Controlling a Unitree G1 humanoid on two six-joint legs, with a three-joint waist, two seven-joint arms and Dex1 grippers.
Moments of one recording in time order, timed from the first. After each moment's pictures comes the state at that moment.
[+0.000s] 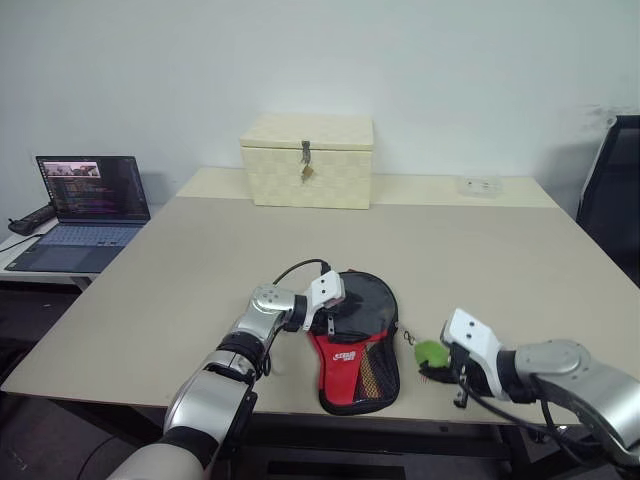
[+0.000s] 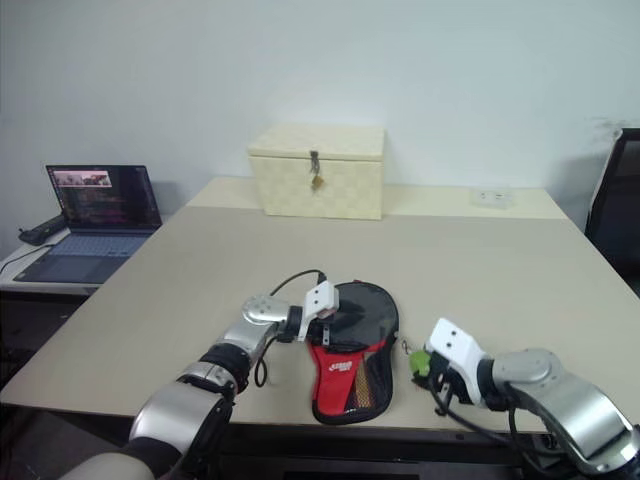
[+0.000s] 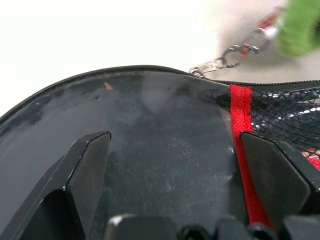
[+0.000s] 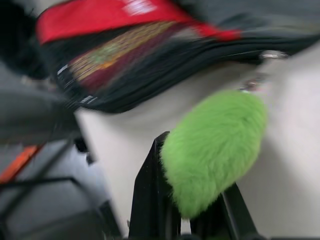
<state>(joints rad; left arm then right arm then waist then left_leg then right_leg) -0.98 0.23 -0.17 1.18 0.06 -0.38 -1.22 -0.23 -0.87 0.21 -0.59 0.38 0.88 0.79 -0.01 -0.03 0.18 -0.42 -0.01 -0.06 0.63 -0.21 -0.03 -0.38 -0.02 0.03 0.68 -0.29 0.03</state>
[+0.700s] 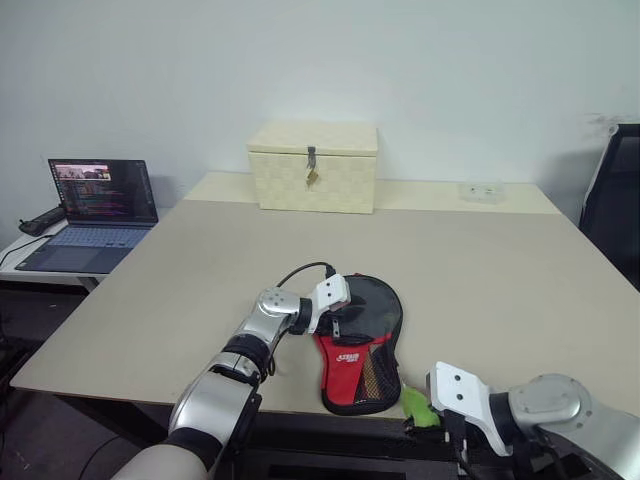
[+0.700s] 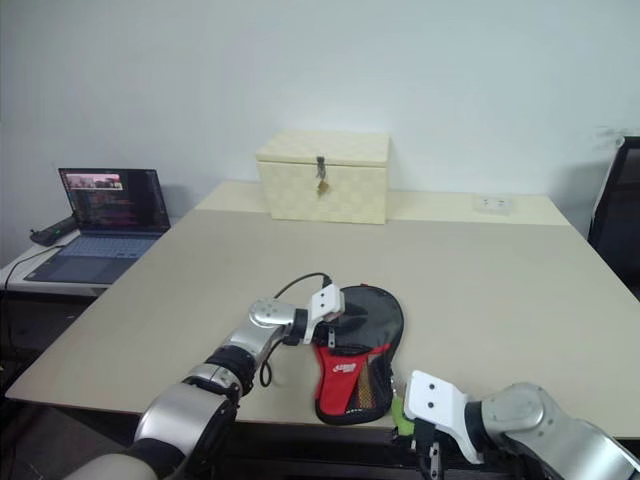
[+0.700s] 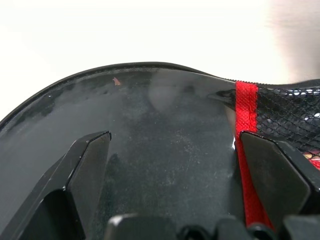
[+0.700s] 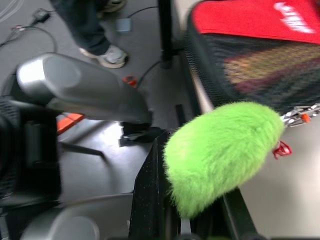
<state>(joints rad) -0.98 0.22 -0.17 1.19 0.09 -0.38 -1.17 -0.09 -0.94 0.28 -0.85 0.42 0.89 0.86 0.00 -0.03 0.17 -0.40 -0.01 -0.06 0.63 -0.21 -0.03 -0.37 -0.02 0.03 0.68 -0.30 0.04</state>
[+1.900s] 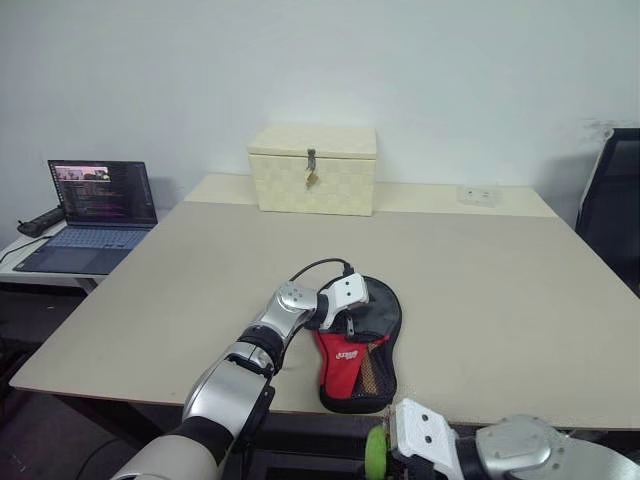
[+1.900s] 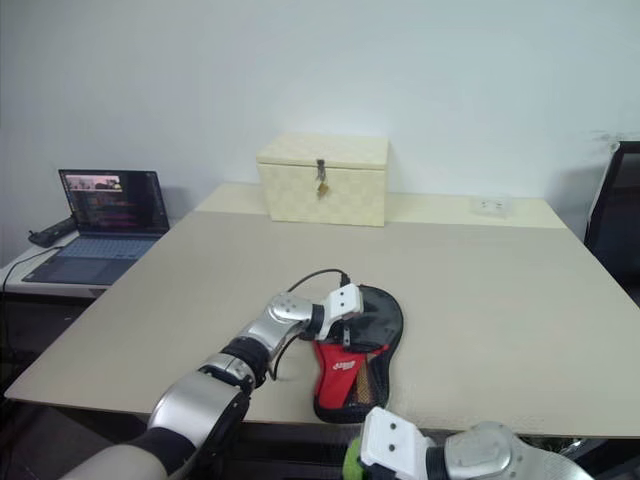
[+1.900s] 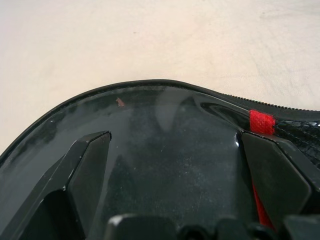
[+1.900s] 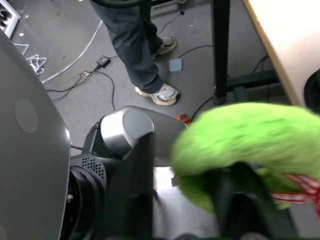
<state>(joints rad) -1.05 0.17 -0.23 1.24 0.17 -0.38 -1.04 -0.11 -0.75 0.43 -0.93 0.54 1.01 0.71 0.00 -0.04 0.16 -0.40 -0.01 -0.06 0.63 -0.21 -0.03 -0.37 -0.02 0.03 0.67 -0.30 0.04</state>
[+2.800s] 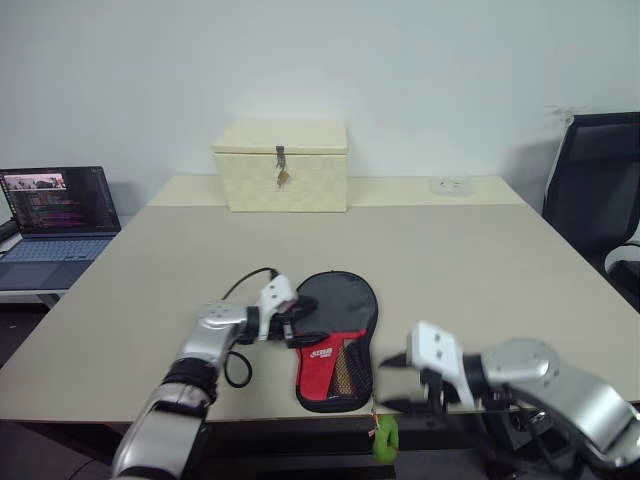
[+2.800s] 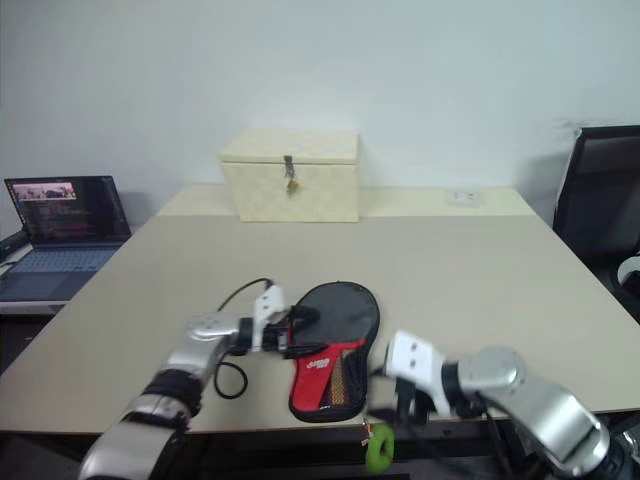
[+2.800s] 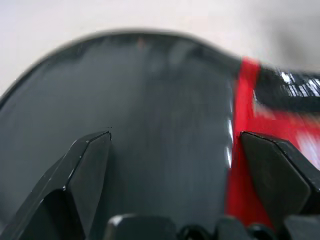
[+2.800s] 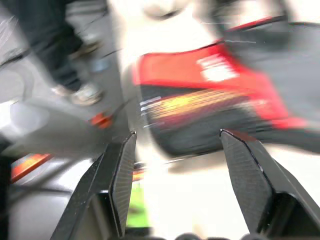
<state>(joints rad) -0.67 0.50 -0.04 0.68 -0.14 -0.04 -1.27 -0.41 -0.77 0.25 -0.55 0.41 0.77 0.87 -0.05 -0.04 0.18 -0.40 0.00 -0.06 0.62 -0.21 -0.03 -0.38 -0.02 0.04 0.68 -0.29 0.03</state>
